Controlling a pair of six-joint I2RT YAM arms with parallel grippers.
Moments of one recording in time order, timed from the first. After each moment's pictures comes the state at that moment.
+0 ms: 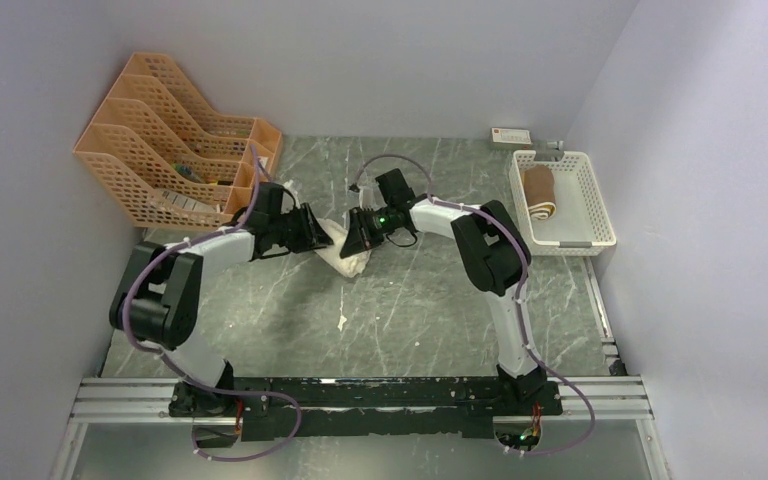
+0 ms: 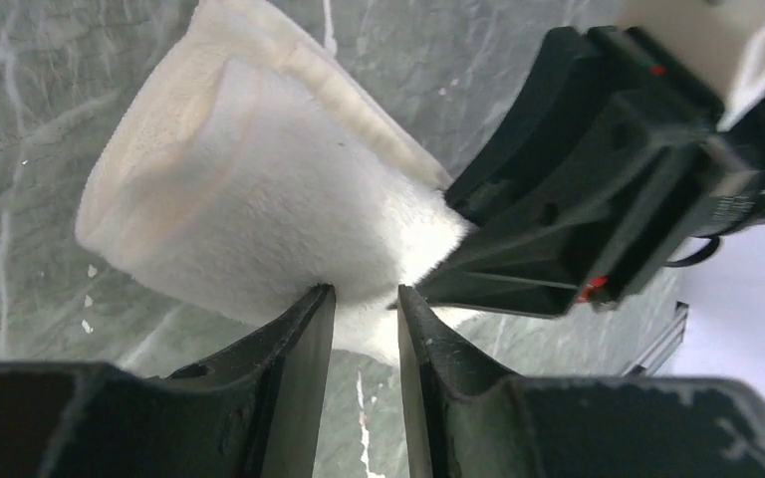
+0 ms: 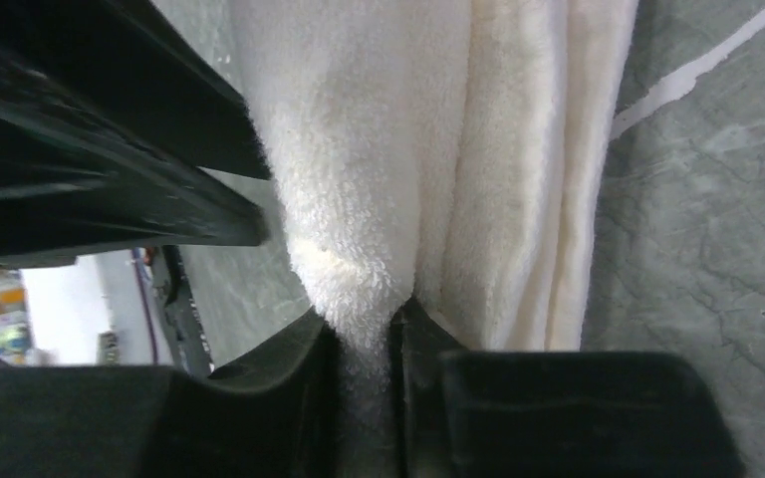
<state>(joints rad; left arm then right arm) -0.28 1.62 0.85 0.02 0.43 -0.60 0.56 2.21 1.47 -0.18 -0.85 0.24</state>
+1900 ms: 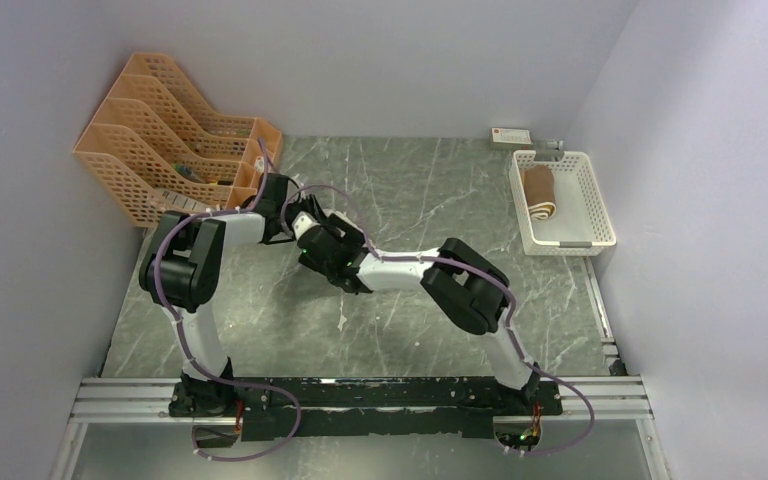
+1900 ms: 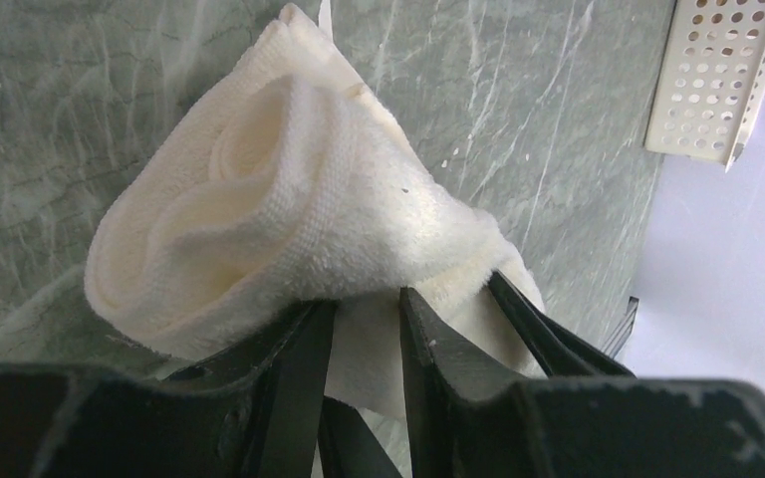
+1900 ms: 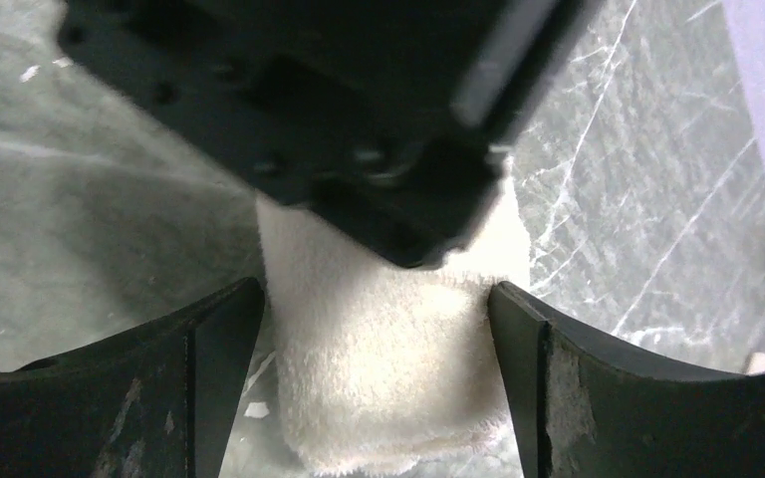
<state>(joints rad) -0.27 1.90 1.02 0.09 0.56 -0.63 1.04 2.13 1.37 0.00 0.63 -0.28</state>
